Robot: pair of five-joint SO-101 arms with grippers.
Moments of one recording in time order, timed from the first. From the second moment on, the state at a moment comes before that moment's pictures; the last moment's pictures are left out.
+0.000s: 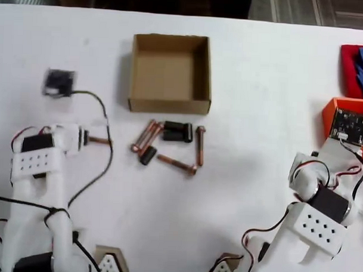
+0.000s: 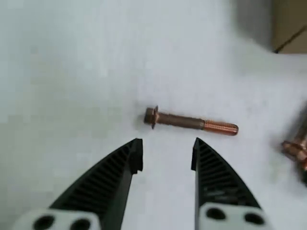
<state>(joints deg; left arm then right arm) -21.8 -30.2 49.7 51.5 -3.2 27.3 -55.7 52.7 61.3 14.0</state>
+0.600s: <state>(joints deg) -13.0 -30.0 54.0 43.3 34.7 22.9 -55.7 47.8 65.5 14.0</state>
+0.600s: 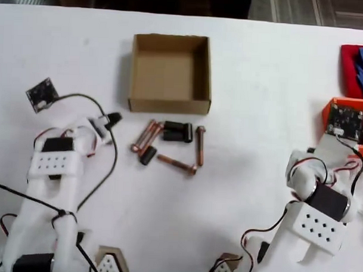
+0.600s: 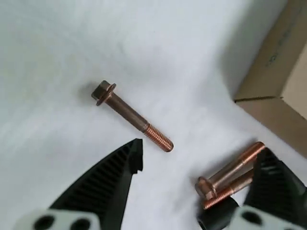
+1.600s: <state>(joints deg) -16.9 3.9 37.8 44.1 41.8 12.2 -55.7 37.9 71.7 14.0</state>
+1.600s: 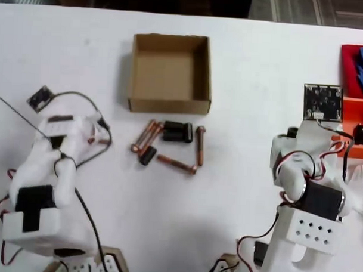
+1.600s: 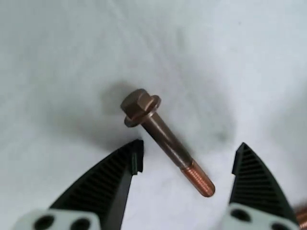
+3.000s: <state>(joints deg) -19.1 13.4 16.2 67.8 -2.8 -1.0 -55.7 38.9 71.7 14.1</state>
